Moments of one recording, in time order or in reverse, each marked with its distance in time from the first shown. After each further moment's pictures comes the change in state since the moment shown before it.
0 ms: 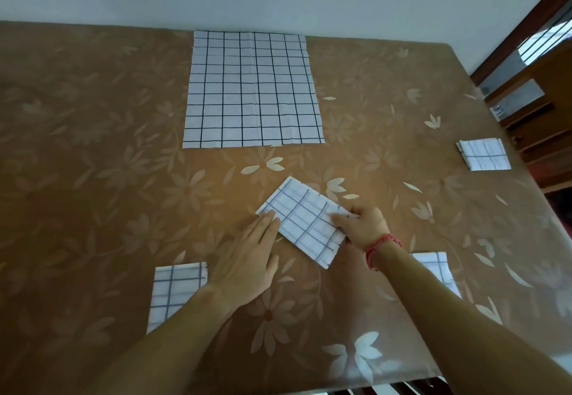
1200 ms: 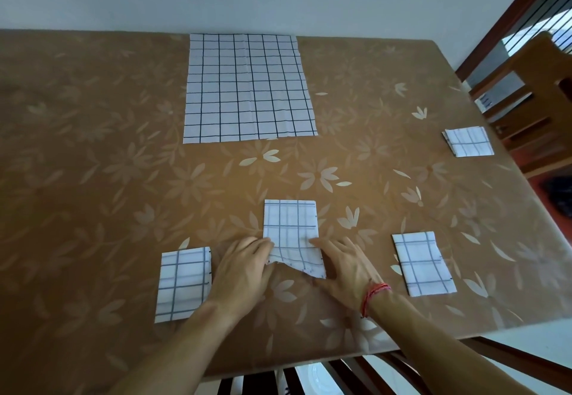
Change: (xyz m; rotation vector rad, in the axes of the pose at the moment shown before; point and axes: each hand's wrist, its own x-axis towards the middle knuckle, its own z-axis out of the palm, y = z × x) left_hand -0.047 0.012 0.008 -0.052 0.118 -0.022; right_hand -0.075 0.075 0.016 -0.681 -0.124 -0.752
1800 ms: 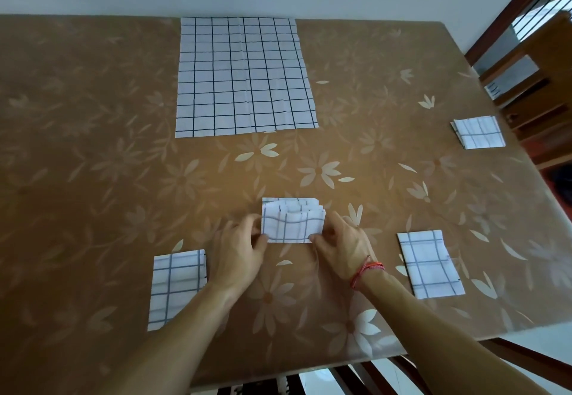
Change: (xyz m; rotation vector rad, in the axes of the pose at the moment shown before) left_hand 0.040 -0.012 0.007 -0.104 0.087 -0.335; right_hand 0.044 0.008 0.005 0.168 0.136 0.264
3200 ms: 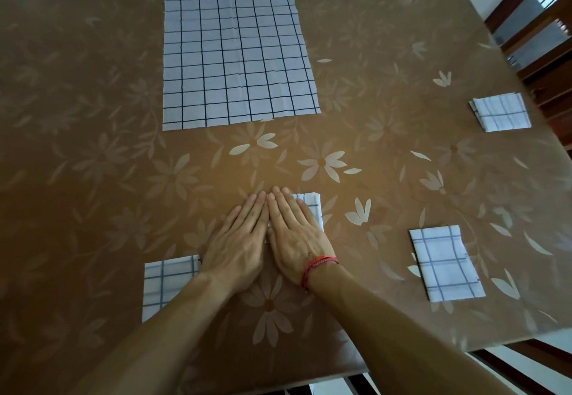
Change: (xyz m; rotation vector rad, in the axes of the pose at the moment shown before) left_hand 0.018 -0.022 0.015 0.378 -0.237 0.368; right_hand 0.026 -0.046 0.063 -0.347 -0.110 -0.300
